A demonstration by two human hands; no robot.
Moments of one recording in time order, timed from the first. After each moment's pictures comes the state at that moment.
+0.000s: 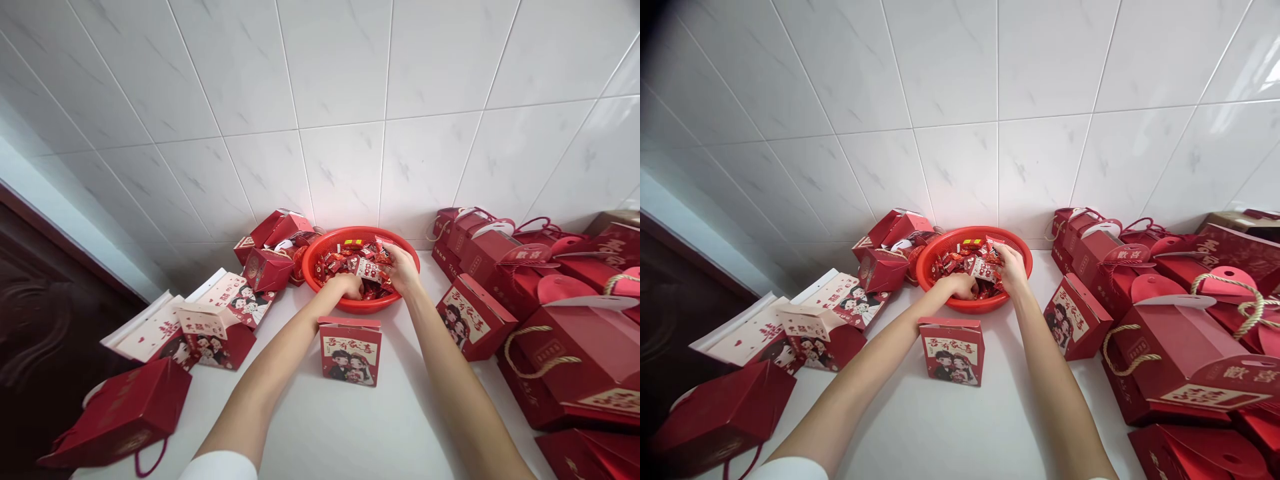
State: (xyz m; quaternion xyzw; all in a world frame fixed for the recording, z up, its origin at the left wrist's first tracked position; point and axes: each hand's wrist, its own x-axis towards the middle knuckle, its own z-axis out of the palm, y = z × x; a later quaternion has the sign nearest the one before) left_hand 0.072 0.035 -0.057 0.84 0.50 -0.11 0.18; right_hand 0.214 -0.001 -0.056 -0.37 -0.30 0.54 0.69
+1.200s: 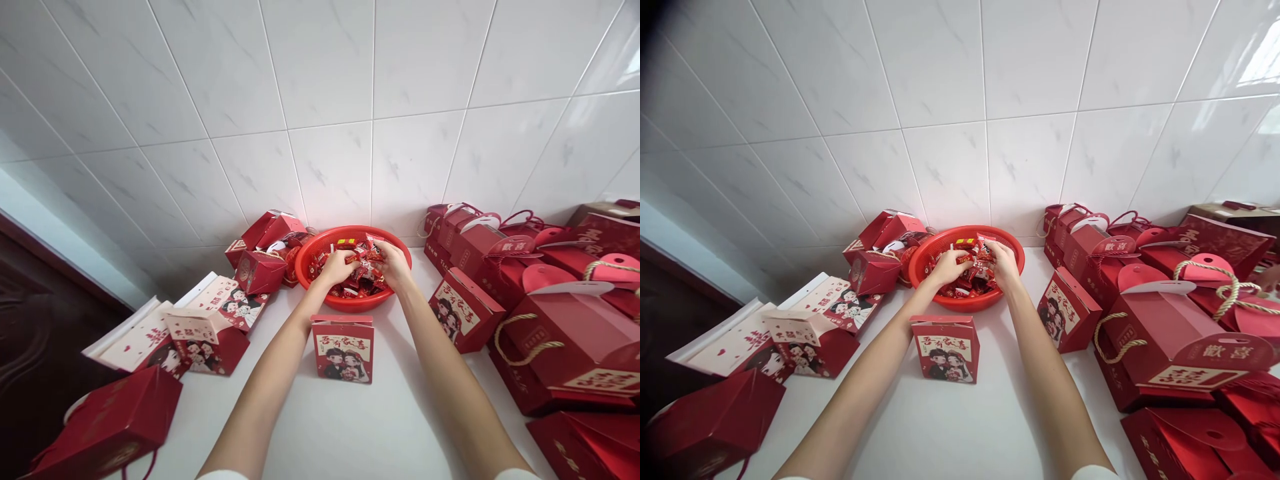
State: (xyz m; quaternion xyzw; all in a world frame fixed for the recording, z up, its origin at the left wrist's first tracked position) left_hand 0.065 0.038 -0.052 0.81 0.47 0.28 0.20; right_hand 0.216 0.001 -0.057 -0.37 -0.31 0.55 0.69
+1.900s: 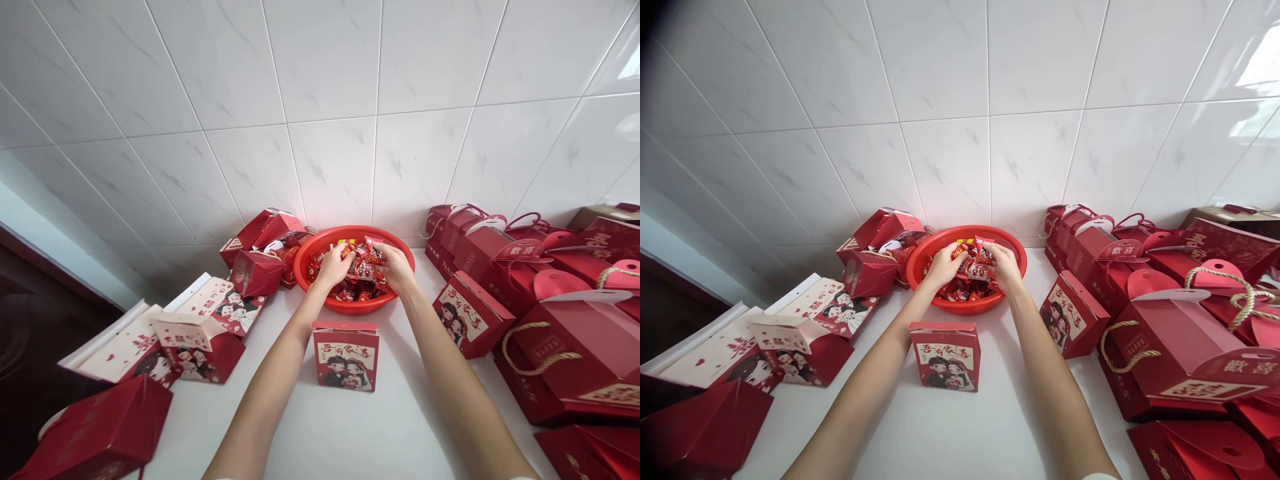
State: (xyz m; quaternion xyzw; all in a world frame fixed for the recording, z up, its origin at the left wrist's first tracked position) left_hand 0.059 0.044 -0.058 0.76 0.49 0.38 0.21; right_hand 0.215 0.007 -0.059 -0.40 -0.33 0.55 0.65
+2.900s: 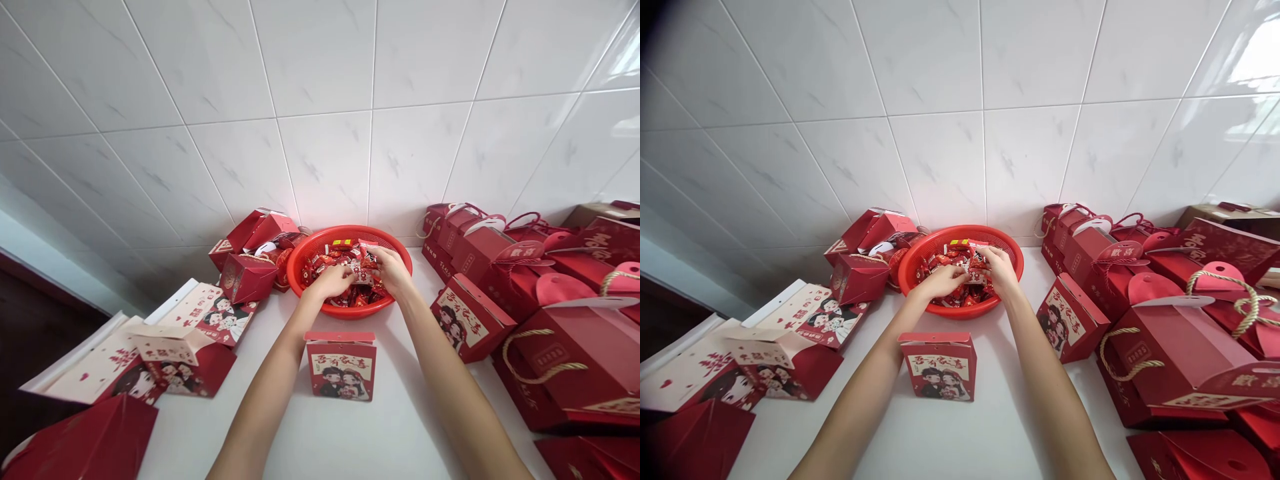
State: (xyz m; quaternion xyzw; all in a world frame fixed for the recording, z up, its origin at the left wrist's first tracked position) left_hand 0.057 0.039 -0.060 0.83 0.48 0.12 0.23; right_hand 0.215 0.008 -0.055 -0.42 -0.33 0.56 0.63
